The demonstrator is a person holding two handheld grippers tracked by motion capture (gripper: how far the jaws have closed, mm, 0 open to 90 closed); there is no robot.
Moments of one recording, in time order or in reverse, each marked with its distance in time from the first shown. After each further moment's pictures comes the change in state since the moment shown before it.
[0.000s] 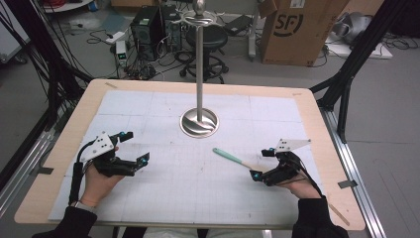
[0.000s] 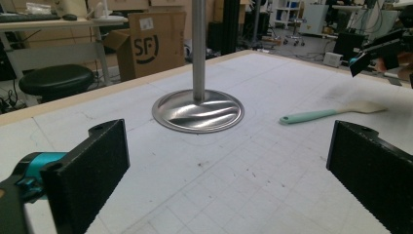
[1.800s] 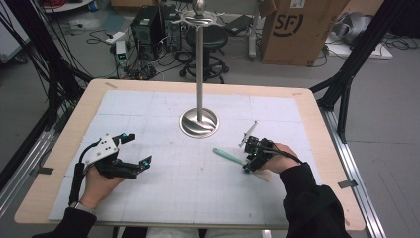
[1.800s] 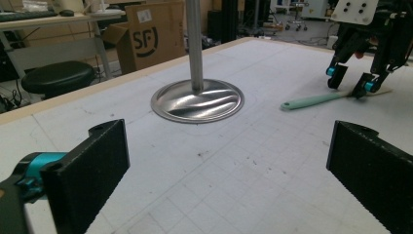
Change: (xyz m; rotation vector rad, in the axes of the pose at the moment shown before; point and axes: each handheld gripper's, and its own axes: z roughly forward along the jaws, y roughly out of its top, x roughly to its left) left arm -0.005 -0.003 0.003 0.053 0.004 0.052; right arm -0.010 0.057 0.070 0.709 -0.058 -0.219
